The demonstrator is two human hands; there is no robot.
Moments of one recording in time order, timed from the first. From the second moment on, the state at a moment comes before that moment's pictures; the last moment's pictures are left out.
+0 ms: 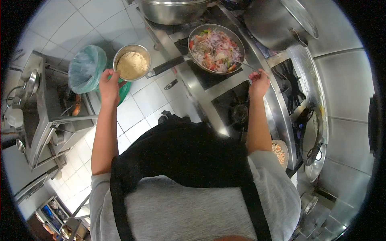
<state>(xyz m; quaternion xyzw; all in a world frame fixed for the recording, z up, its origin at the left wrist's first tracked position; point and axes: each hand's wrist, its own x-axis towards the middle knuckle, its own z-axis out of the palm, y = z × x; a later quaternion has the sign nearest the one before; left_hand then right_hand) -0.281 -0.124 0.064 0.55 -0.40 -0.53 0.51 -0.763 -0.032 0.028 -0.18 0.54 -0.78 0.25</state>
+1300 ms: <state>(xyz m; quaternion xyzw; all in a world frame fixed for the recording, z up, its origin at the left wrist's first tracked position) -0.253 -0.093 0.070 0.60 -0.36 -0.48 0.53 -0.789 -0.176 0.032 -0.19 0.57 -0.78 0.20</state>
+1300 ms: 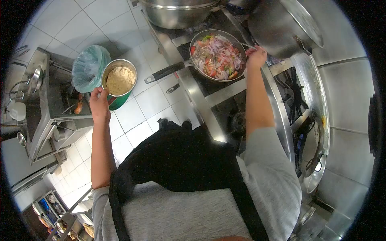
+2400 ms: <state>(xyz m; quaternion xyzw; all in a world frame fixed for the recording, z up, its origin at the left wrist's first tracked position) -0.303 -0.089 0.117 0.42 -0.58 -0.63 0.30 -0.579 0.069 0.185 -0.42 0.60 -0.68 -0.01</state>
